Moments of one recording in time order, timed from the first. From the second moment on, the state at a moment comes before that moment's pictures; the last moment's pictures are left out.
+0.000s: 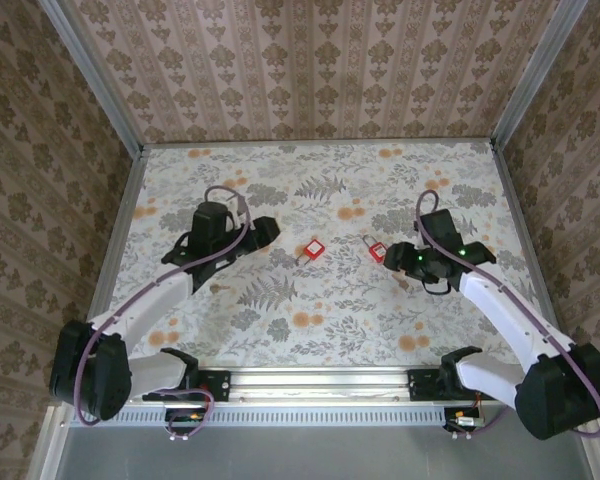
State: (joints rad) left arm -0.48 1.21 0.74 -0.07 0.34 -0.73; right arm 0.24 1.09 0.78 -0.74 -0.13 0.58
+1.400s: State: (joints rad) left arm -0.77 1.21 0.67 0.01 0.23 -0.44; right arm 0.09 1.18 0.53 -0.52 -0.16 0.63
